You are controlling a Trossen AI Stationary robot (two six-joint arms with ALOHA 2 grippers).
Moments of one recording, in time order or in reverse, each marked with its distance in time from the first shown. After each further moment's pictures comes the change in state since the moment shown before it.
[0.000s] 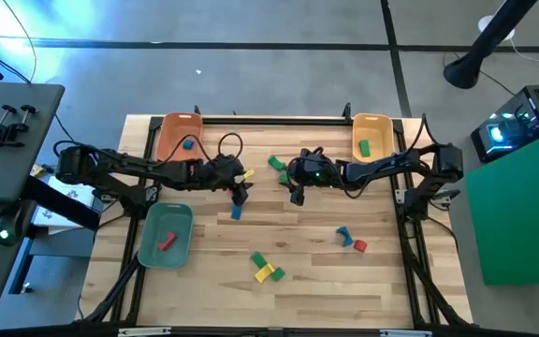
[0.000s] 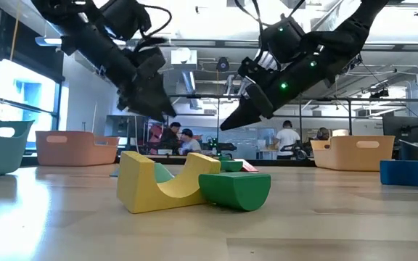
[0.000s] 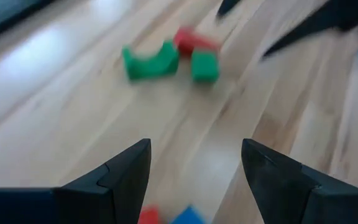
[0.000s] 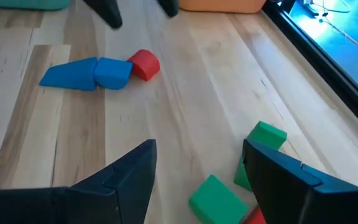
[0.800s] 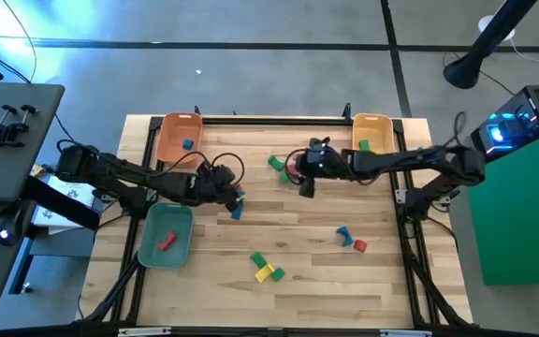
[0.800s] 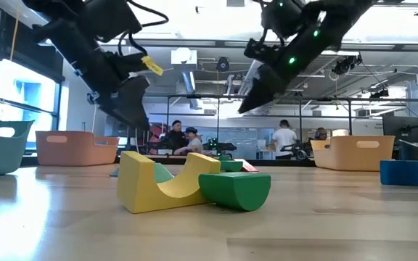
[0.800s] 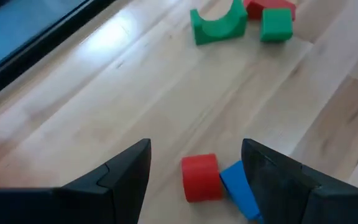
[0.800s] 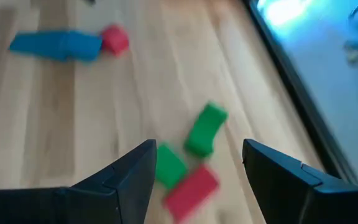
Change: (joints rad) left arm -0.172 -0.001 -0.001 -0.232 -0.392 -0.165; right arm -0.002 -0.188 0.148 -0.533 0.088 -0.076
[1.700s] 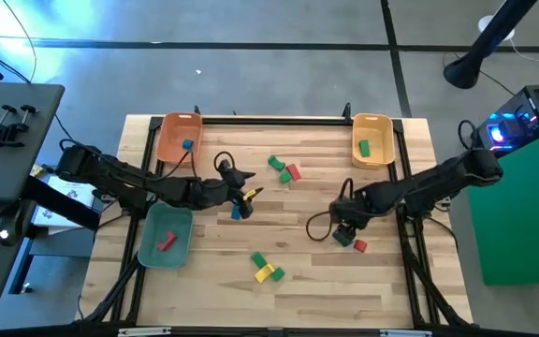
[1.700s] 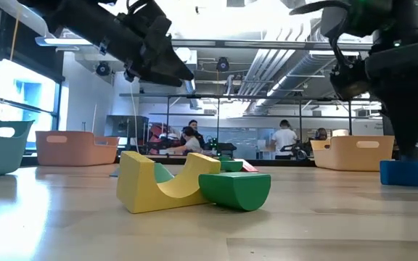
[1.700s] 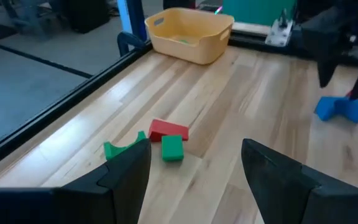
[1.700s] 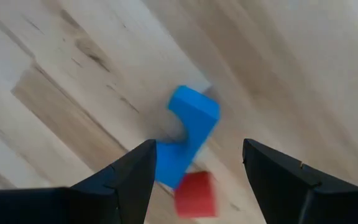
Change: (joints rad) left arm -0.070 0.015 0.000 0.547 0.056 0.319; right arm 0.389 -0.139 -0.159 -0.654 -0.304 1.145
